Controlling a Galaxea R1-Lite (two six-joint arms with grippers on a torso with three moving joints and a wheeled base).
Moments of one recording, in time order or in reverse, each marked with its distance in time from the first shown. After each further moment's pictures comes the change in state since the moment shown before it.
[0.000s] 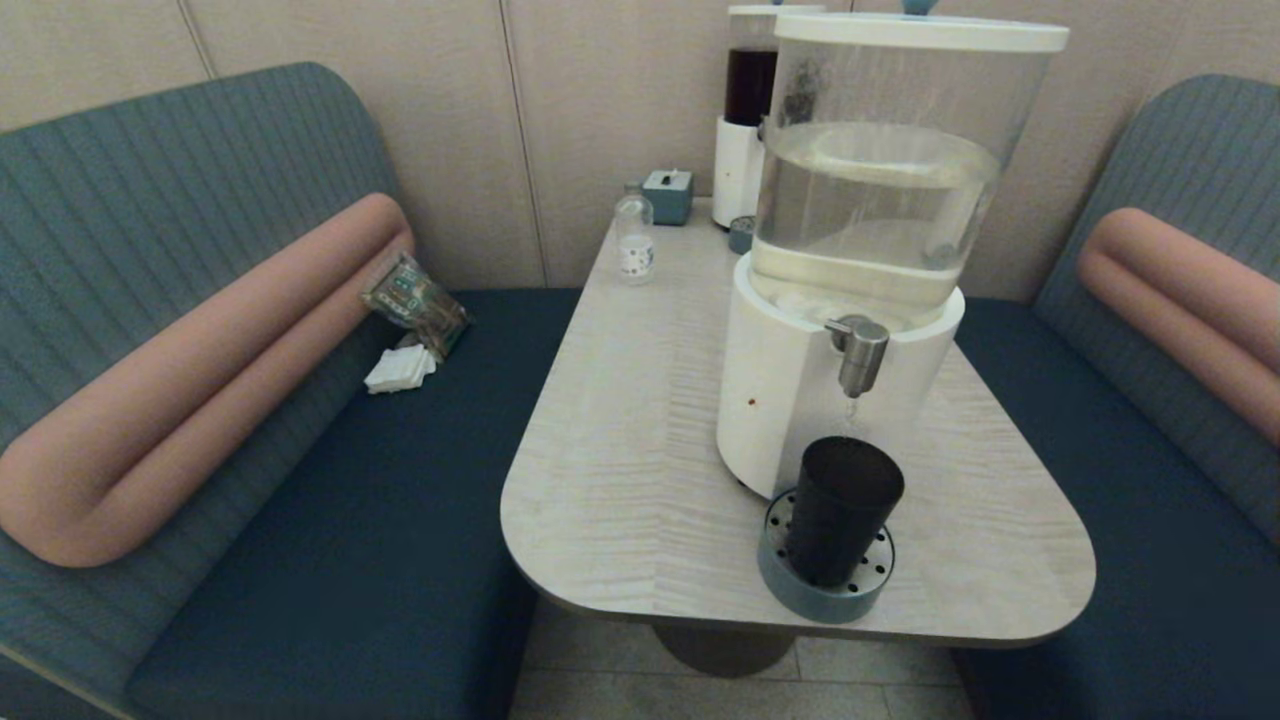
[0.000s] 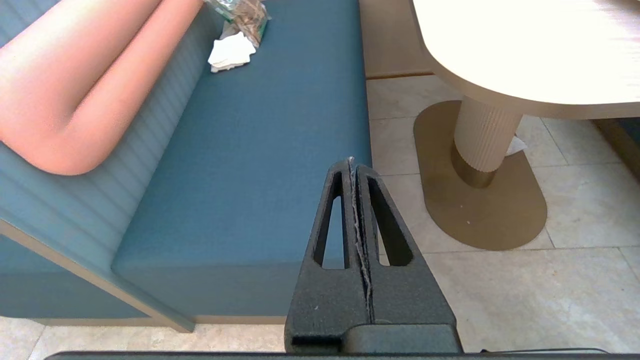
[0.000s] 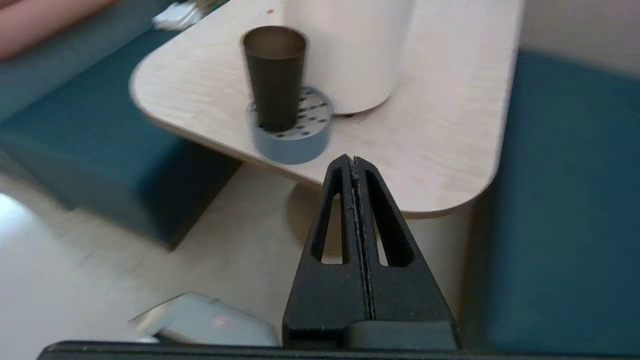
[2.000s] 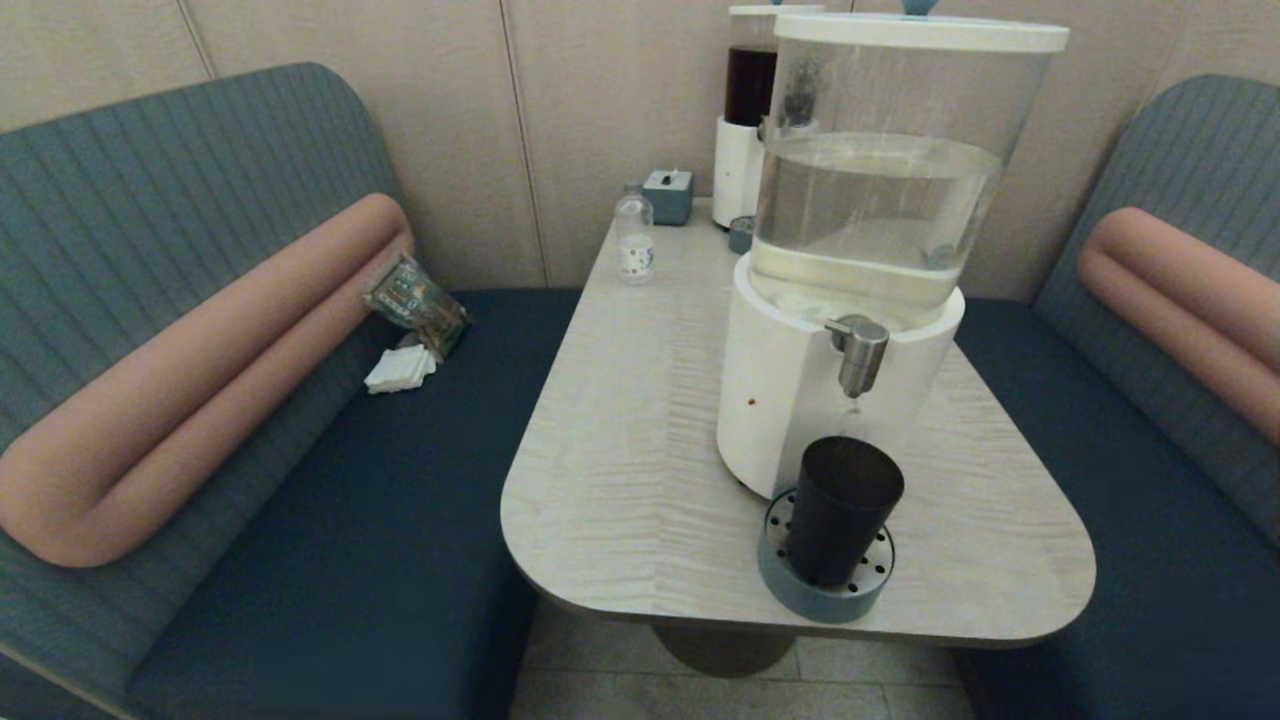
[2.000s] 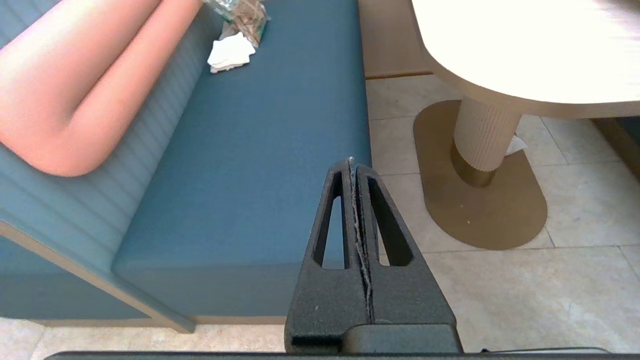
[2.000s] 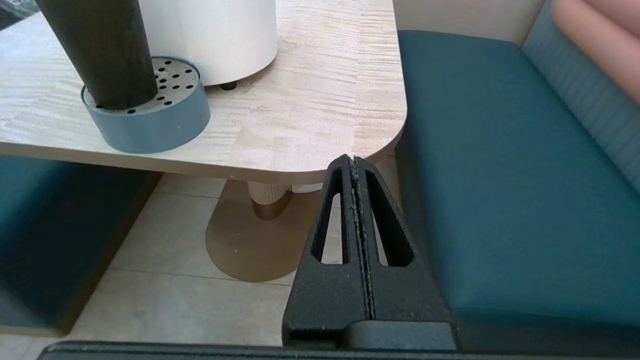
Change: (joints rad) left arm 0.000 0.001 -0.003 0.009 -0.005 0.009; right arm 0.029 -0.231 0.602 -0.461 -0.343 0.063
